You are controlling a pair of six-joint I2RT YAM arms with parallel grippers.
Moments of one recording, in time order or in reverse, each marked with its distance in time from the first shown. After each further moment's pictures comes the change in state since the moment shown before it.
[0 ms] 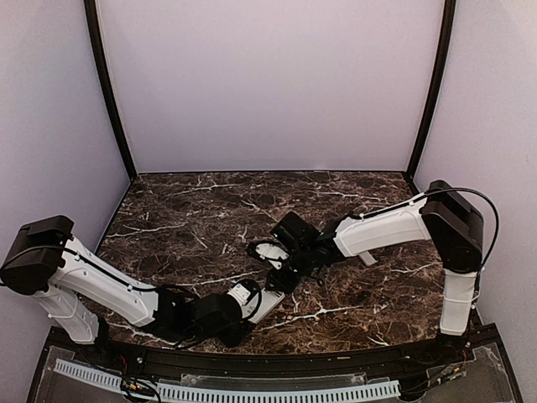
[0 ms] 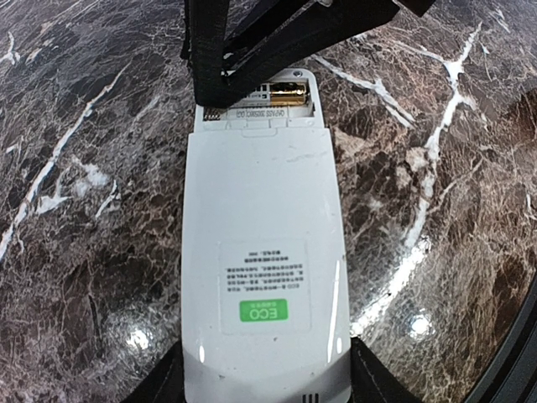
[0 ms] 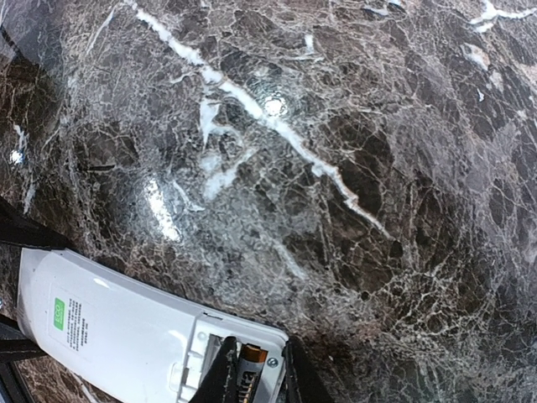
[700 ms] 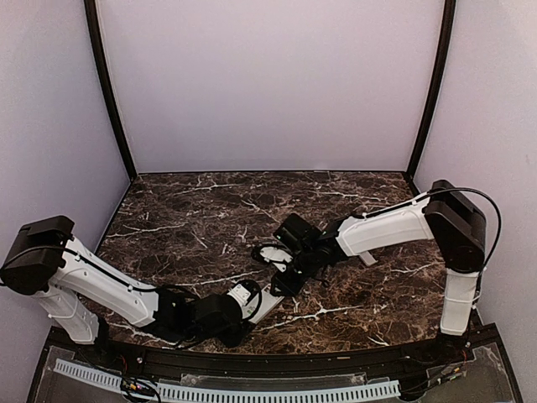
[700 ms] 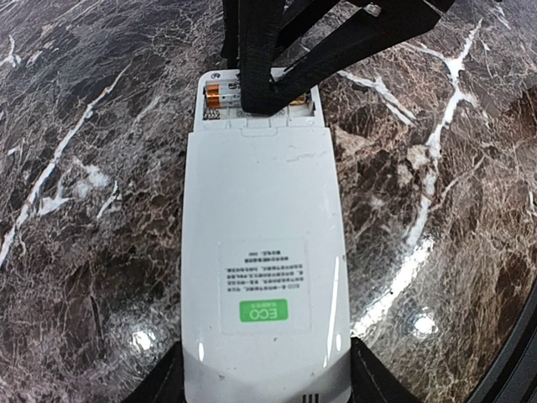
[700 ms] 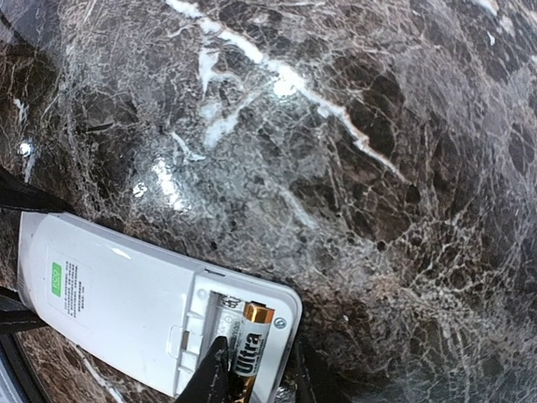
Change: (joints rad) left arm -0.002 0.002 0.000 0.000 -0.007 0.009; right arm -0.008 -0.019 -0.019 -0.060 -0.026 0.019
